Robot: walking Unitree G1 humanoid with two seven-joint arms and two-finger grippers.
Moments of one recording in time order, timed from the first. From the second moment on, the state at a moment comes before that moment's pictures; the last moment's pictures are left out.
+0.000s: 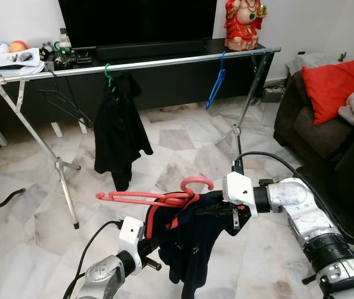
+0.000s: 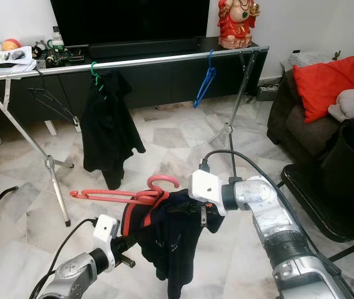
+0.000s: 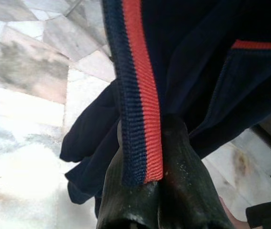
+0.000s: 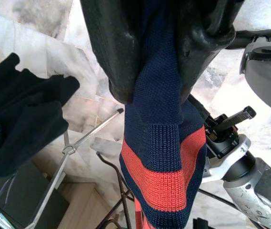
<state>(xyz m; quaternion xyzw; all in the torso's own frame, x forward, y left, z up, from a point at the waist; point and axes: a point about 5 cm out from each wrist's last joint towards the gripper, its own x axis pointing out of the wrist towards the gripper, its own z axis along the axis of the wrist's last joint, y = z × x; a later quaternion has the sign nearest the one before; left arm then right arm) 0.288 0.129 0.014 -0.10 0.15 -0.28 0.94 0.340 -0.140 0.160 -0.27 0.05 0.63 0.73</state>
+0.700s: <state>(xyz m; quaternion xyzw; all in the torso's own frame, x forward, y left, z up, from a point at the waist) 0.283 0.145 -0.004 -0.01 0.22 -0.20 0.96 0.325 -0.174 0.112 -0.29 0.16 0.60 0.73</state>
